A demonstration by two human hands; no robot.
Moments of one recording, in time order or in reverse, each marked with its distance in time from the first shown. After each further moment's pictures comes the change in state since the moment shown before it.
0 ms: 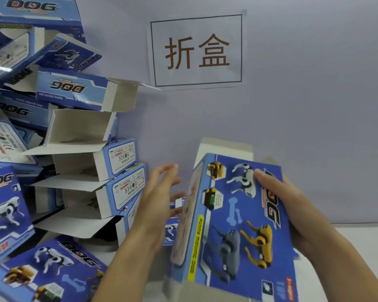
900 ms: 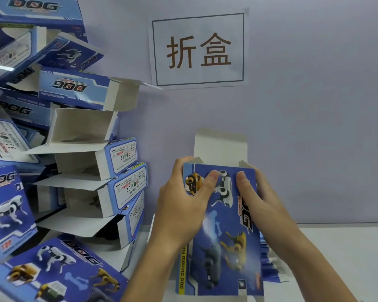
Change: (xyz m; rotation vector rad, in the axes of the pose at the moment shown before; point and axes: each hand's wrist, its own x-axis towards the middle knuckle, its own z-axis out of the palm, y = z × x) left_hand -0.008 -0.013 0.022 0.355 -0.072 0.437; right_hand 0.008 0.032 0.026 -0.225 0.088 -0.175
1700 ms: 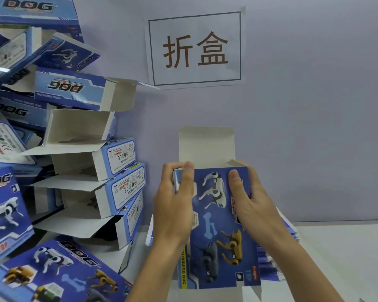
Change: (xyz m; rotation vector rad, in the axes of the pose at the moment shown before) left_hand -0.005 0.008 0.004 -0.116 0.157 -0.159; right_hand 0.000 -0.004 0.010 -0.154 0.028 -0.109
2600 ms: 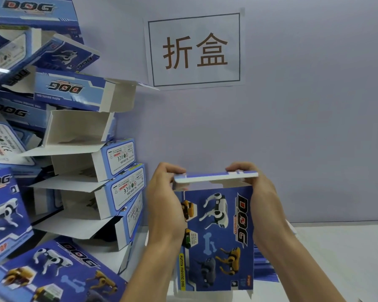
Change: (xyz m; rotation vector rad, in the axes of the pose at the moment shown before) left_hand 0.005 0.000 -0.004 -0.189 0.068 -0.018; right_hand 0.003 -0.011 0.001 0.321 0.053 0.115
